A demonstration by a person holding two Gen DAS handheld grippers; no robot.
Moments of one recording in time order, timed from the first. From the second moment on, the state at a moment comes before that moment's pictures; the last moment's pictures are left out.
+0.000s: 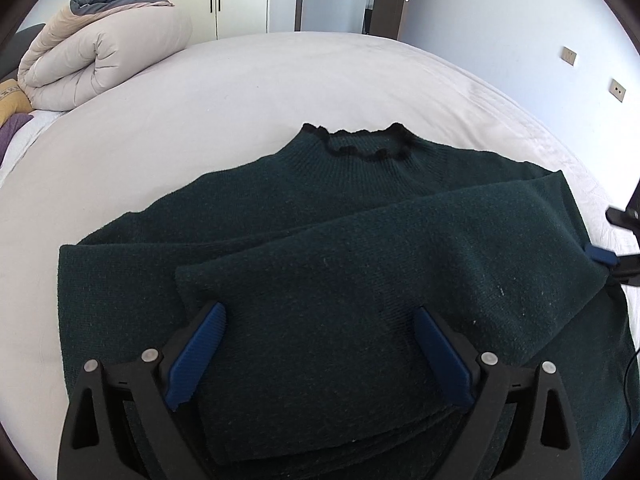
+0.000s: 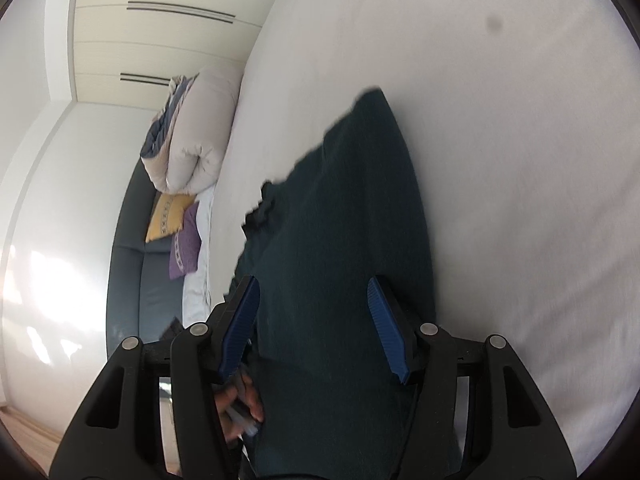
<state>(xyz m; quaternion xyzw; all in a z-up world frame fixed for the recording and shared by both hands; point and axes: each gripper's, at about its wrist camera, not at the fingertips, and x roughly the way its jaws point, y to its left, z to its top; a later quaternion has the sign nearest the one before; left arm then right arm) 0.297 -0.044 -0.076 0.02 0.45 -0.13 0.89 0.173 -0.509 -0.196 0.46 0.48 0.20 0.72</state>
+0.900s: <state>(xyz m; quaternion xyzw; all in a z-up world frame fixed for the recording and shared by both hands) -0.008 0.128 -0.071 -0.24 0.47 -0.10 0.84 -0.141 -0.498 -0.142 0.34 0.45 0.15 0.81</state>
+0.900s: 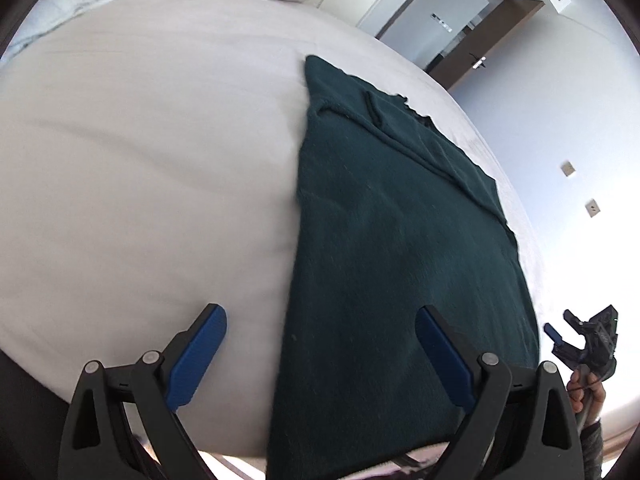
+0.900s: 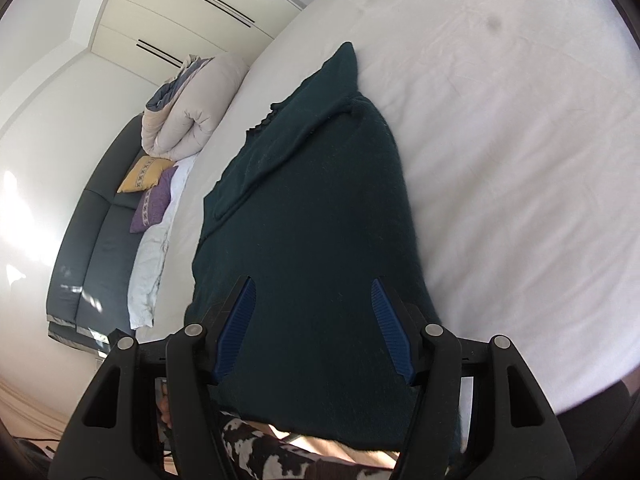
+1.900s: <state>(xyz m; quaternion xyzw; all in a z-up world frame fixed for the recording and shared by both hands) -0.018 0.135 -0.089 -0.28 0.56 -0.23 0.75 -0.182 -0.550 -0.155 0.36 0.49 0.15 0.78</state>
